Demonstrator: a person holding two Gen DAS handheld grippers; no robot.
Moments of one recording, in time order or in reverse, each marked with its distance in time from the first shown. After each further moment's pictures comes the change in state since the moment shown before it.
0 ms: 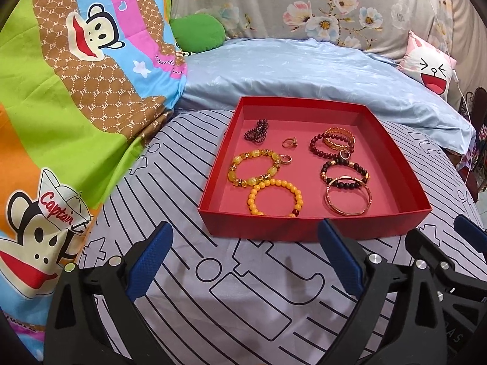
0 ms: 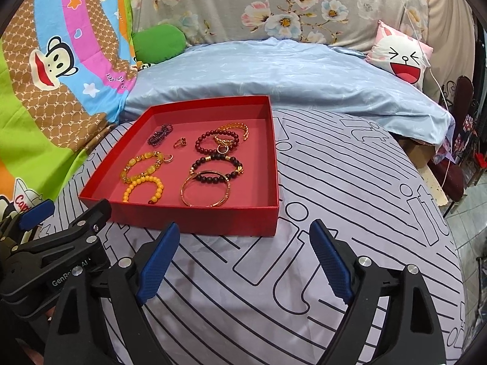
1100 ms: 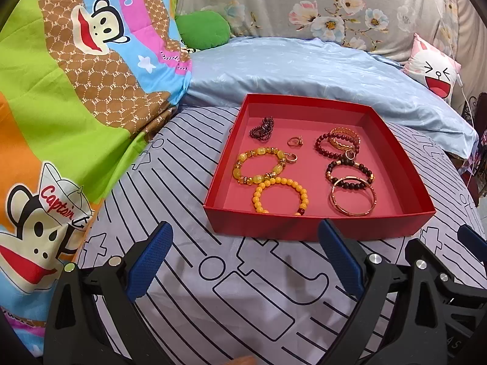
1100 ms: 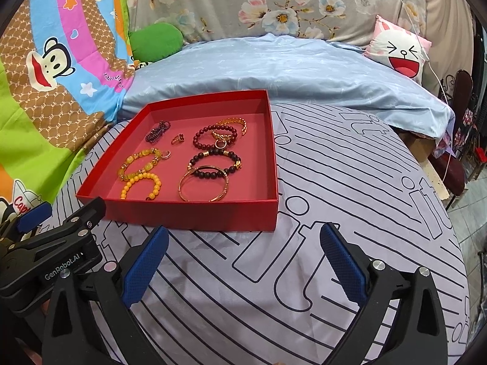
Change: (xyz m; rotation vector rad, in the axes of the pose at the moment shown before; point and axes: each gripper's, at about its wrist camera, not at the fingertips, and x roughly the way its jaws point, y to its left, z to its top) left arm 0.004 0.007 0.000 -0.022 0.009 0.006; right arm 0.005 -0.003 -0.003 0.022 0.018 0.007
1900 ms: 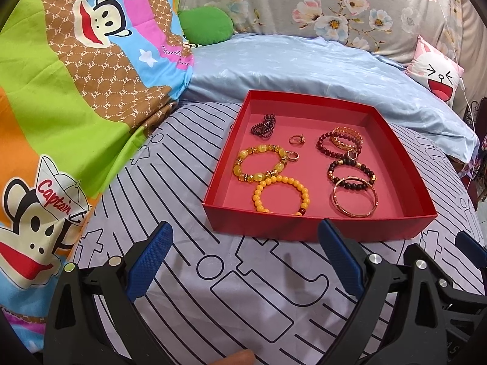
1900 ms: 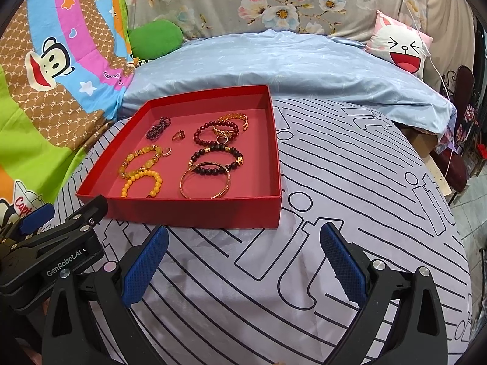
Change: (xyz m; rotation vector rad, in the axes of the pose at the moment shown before) left arm 0.005 0.000 0.000 -0.026 0.015 -0.005; right arm 0.003 0.002 -0.002 0.005 0.015 0.008
